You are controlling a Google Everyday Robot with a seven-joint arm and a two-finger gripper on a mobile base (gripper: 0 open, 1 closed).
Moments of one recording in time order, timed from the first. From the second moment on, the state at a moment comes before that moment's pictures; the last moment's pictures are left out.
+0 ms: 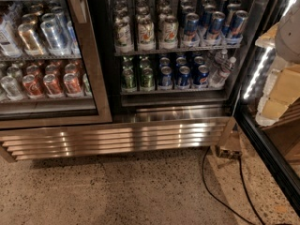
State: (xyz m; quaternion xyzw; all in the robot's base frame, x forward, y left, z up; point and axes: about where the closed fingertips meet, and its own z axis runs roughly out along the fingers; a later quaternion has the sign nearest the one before) arm 0.438 -0.217 0.976 -0.60 0.78 -0.03 0.16
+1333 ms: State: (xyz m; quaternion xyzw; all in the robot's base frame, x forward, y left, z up) arm 0.438 -0.217 0.976 -0.60 0.78 -0.03 0.16
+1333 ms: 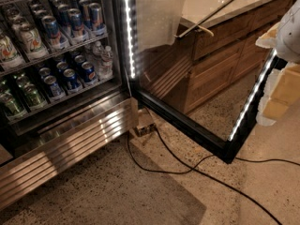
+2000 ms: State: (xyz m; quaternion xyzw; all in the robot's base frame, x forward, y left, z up) arm 0.438 -0.217 0.976 -0.60 0.78 -0.03 0.16
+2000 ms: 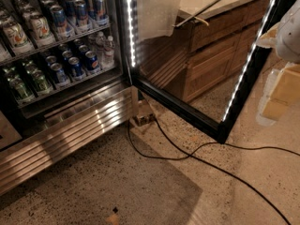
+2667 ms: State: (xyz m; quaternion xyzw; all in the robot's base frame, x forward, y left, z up) arm 0.438 -0.217 0.976 -0.60 0.78 -0.03 0.16
